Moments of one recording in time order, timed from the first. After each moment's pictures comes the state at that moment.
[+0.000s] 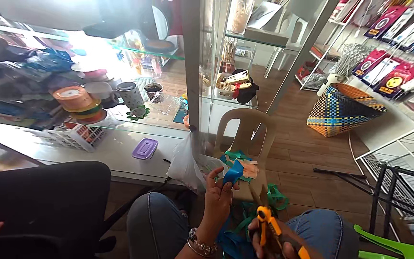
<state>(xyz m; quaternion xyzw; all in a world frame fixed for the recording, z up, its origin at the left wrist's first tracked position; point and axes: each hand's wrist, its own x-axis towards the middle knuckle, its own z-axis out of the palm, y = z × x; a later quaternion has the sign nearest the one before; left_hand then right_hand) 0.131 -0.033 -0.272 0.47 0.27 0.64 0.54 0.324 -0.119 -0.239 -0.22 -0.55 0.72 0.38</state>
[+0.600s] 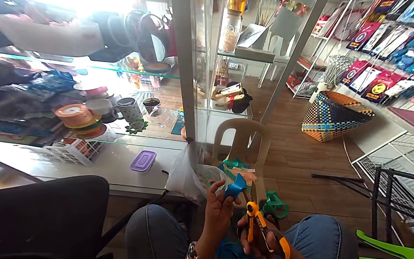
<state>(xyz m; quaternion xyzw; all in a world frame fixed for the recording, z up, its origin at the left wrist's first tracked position) 0.131 -0.041 -0.277 0.52 0.22 0.64 0.52 0.296 -0.106 -0.255 -0.17 -0.49 0.73 0.44</state>
